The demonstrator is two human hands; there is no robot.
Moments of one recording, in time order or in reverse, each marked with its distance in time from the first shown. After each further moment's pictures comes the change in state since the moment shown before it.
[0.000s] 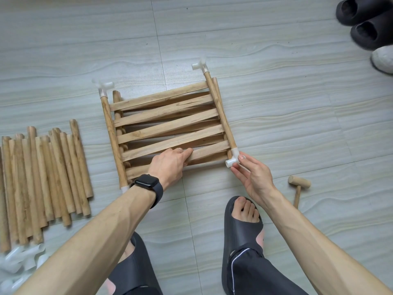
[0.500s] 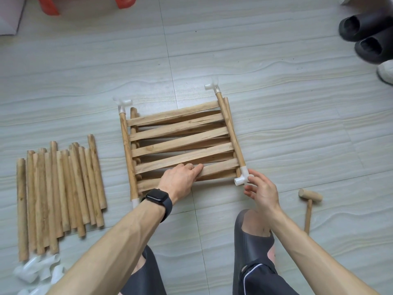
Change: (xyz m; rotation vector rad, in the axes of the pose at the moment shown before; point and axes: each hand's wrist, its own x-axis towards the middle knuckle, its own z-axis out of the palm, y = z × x) left_hand -0.008 0.001 -0.006 0.045 -0.042 0.057; right_hand -0.006 0.014 0.005 -0.312 0.171 -0.124
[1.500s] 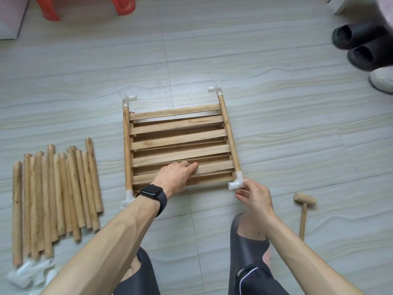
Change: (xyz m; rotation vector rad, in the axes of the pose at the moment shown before) left_hand 0.013 -0.011 -0.009 0.010 -0.007 0.033; right_hand -0.002 0.006 -0.001 -0.110 -0.030 0.005
